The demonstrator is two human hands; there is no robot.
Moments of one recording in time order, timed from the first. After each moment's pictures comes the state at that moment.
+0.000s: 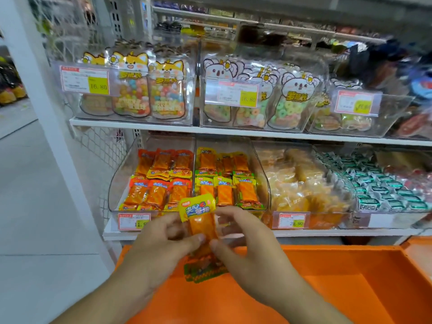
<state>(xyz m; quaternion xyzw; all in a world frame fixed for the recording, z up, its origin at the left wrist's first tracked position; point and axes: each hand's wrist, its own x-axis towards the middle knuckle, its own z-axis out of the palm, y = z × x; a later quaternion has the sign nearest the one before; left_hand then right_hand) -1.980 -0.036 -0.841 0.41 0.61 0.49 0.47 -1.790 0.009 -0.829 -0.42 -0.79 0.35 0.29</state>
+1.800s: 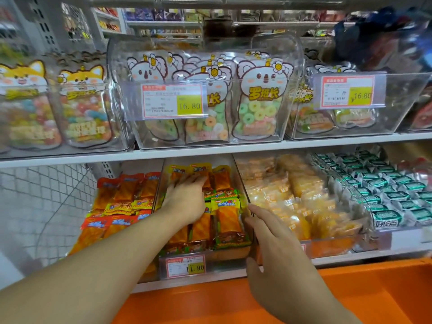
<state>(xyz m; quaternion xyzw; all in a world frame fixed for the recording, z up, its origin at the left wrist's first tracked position) -1.953 0.236 -0.876 0.68 0.72 0.11 0.01 -1.723 0.118 -0.855 -0.52 -0.82 0.14 0.19</state>
